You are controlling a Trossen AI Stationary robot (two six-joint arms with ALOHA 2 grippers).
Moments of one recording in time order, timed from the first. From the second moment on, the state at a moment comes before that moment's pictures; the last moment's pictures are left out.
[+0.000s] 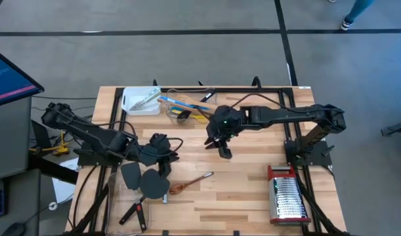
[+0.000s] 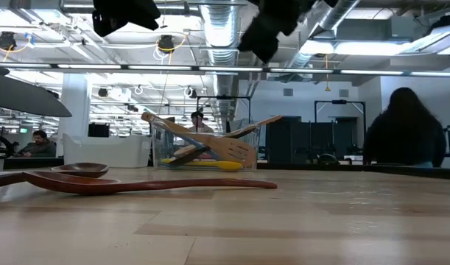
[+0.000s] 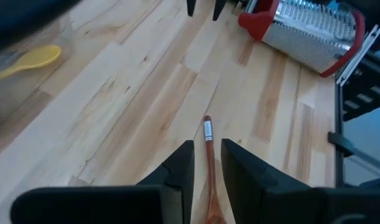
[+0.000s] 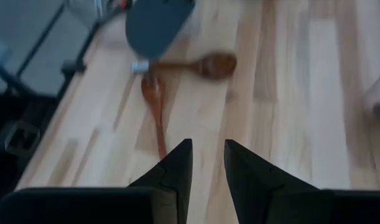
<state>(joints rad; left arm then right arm) -0.40 1.22 0.98 -0.49 -0.45 -0.72 -0.04 1.59 1.30 -0.49 -0.31 -0.07</state>
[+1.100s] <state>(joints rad) -0.39 1.22 0.98 -0.46 -0.45 -0.71 -0.04 1.59 1.30 -0.38 -0.31 -0.03</state>
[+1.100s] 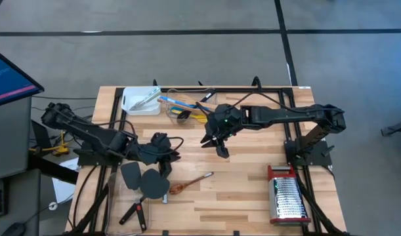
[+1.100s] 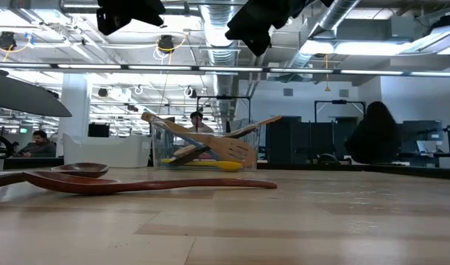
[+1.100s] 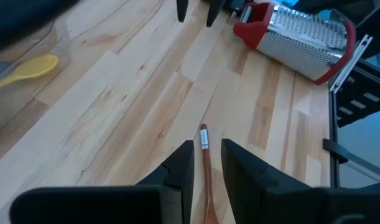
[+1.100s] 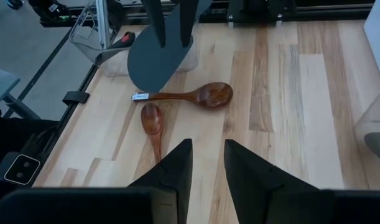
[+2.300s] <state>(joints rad) -0.25 1.22 0.98 -0.34 -0.49 -0.63 -0.09 1.58 1.30 -0.50 -0.31 -0.18</state>
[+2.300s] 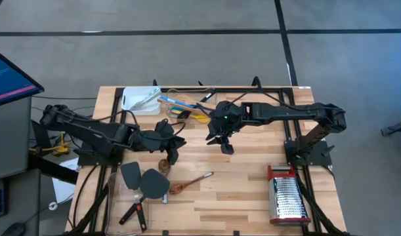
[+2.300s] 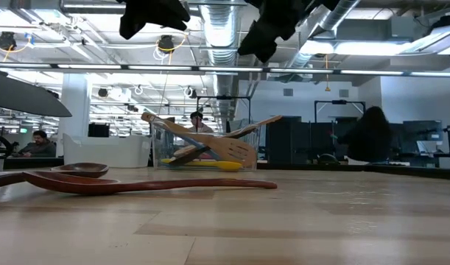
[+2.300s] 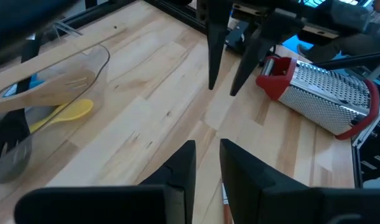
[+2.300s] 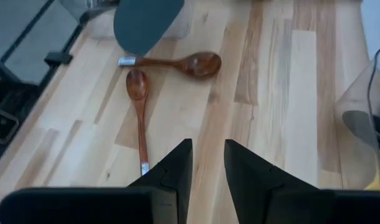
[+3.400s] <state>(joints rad) 0.05 1.48 0.98 -0.43 0.35 -0.69 -0.14 0.85 0.60 0.02 -0.31 -0.09</state>
